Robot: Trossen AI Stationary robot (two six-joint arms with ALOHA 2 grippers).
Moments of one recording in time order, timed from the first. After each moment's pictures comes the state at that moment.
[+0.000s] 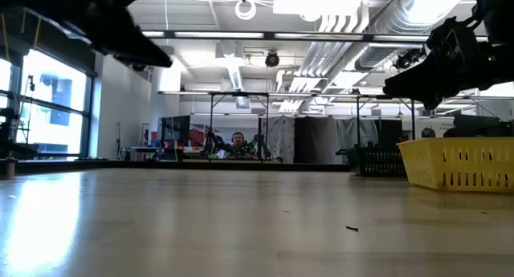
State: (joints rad) left arm -0.29 0.98 0.49 0.02 -0.48 -0.10; right arm -0.12 0.27 0.01 0.15 0.15 0.18
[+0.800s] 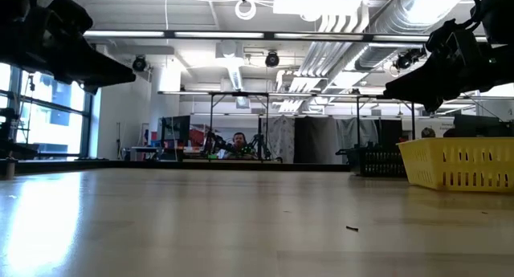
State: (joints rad) left arm -0.29 0.31 0.06 0.07 -0.51 -0.12; right arm -0.12 0.28 0.01 0.13 0.15 0.18
